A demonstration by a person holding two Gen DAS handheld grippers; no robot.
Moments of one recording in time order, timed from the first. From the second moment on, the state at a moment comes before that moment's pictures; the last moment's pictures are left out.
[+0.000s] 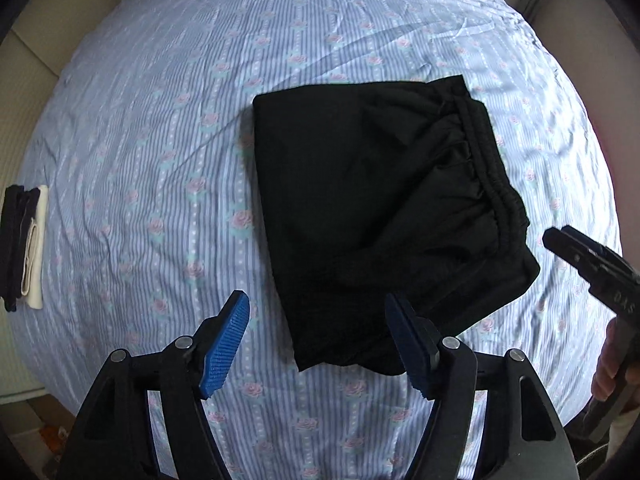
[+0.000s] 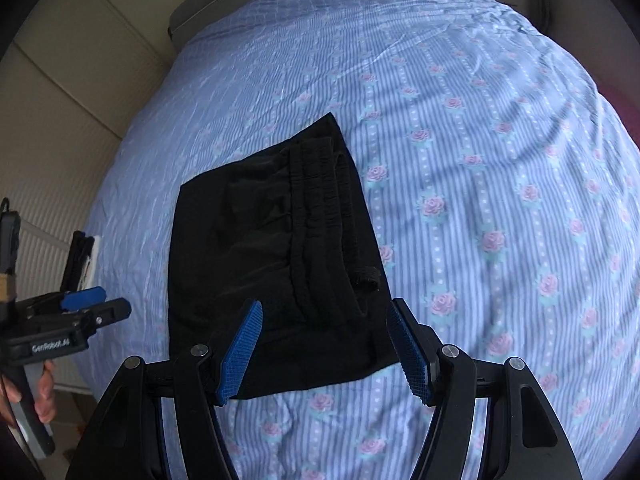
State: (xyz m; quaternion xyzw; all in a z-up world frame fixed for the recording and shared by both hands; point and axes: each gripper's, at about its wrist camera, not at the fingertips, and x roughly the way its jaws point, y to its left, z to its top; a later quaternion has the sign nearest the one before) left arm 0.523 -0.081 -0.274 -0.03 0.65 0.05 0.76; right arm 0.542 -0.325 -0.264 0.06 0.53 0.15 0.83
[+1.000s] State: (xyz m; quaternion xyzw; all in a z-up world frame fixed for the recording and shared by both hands) left arm 0.440 -0.041 -0.281 -0.11 0.66 0.09 0.74; right arm 0.549 -0.310 -0.264 -0.07 0.54 0.08 0.83
